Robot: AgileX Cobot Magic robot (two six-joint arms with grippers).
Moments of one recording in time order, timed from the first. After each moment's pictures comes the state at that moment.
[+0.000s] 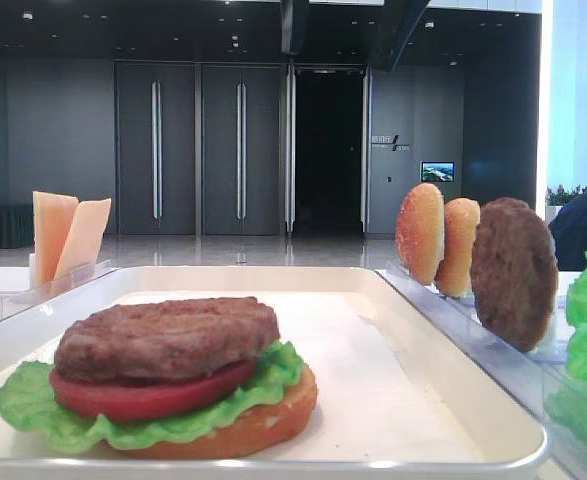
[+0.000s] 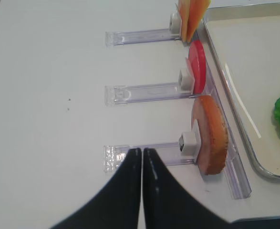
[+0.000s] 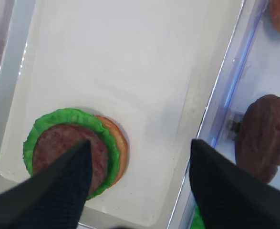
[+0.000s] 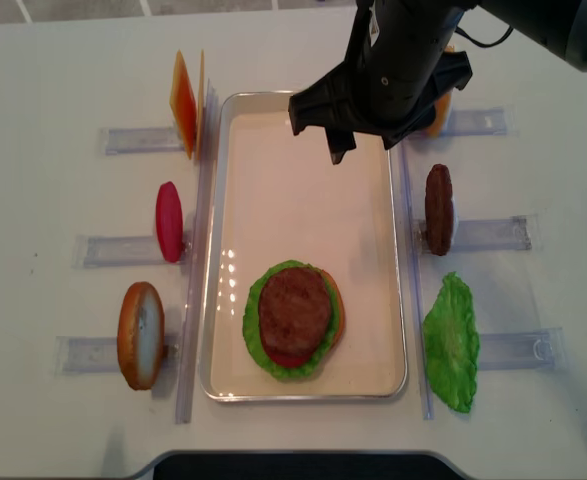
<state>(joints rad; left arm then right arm) -0.01 -0.02 -0.47 0.03 1.11 0.04 0.74 1.75 -1.60 0.01 1.22 0.40</state>
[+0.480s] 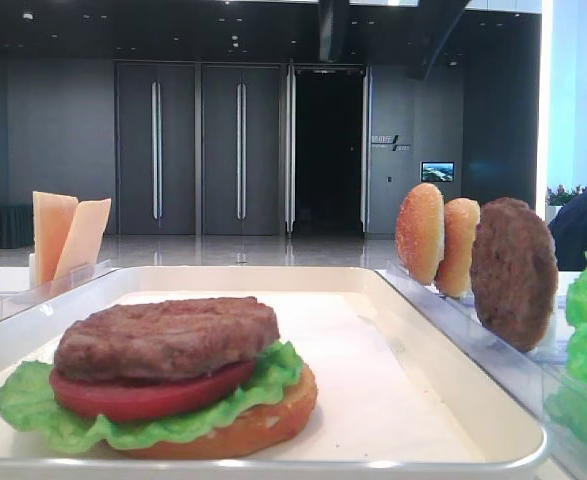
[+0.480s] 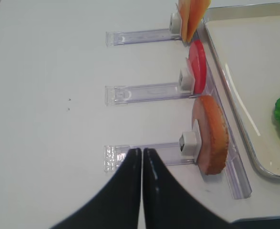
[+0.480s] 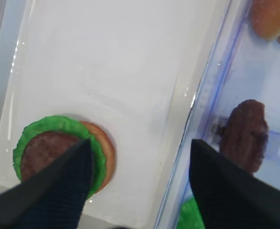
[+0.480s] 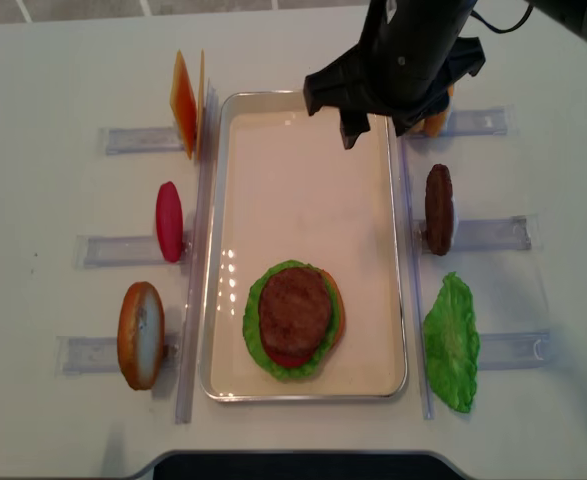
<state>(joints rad) -0.01 -0.02 -0.47 0.03 1.11 0.04 0.64 1.75 -1.60 0.06 1.22 0.33</state>
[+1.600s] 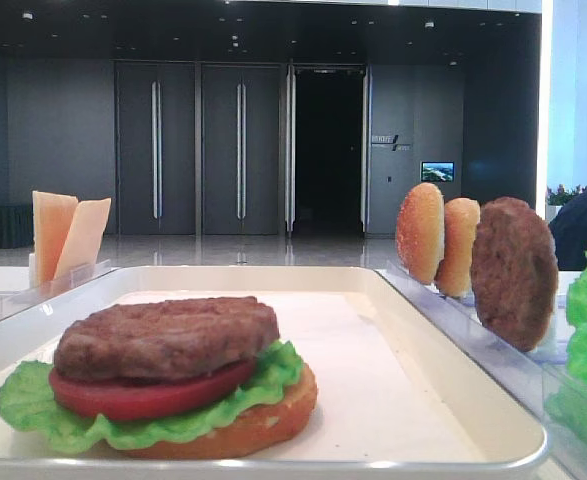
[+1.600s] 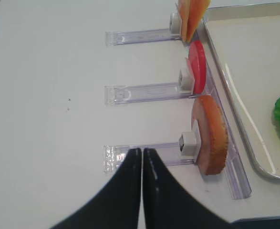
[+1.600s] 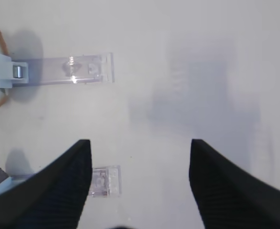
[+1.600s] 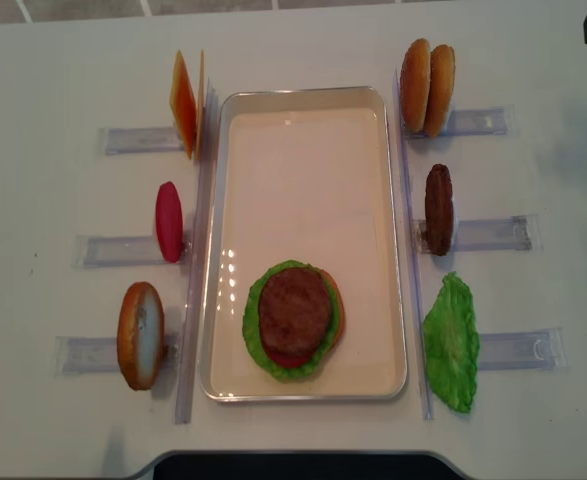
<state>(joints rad) -0.01 -0.02 -0.47 0.03 1.11 0.04 -0.03 1.72 -1.60 0.04 1.22 -0.04</state>
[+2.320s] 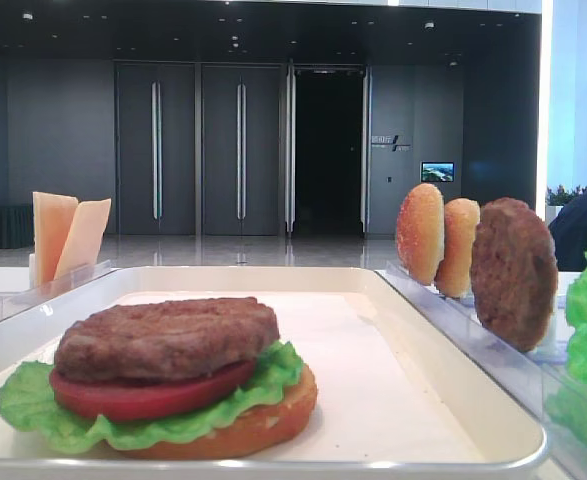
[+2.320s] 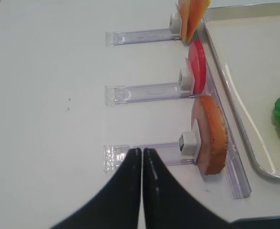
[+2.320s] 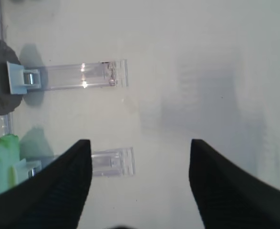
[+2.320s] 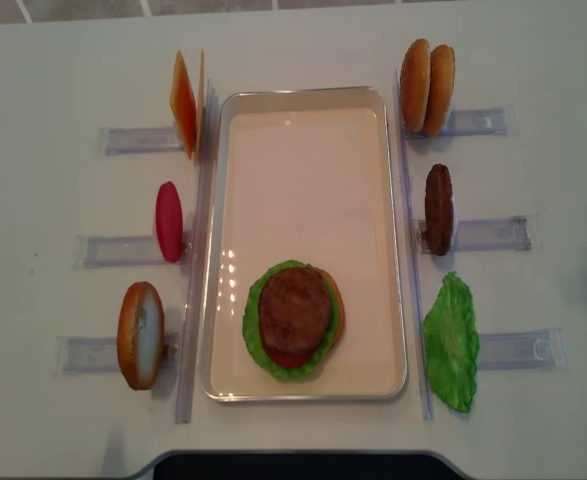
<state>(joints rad) -0.01 -0.02 -0.47 0.03 1.11 0.04 -0.03 1.15 -1.07 0.07 1.22 -0.03</state>
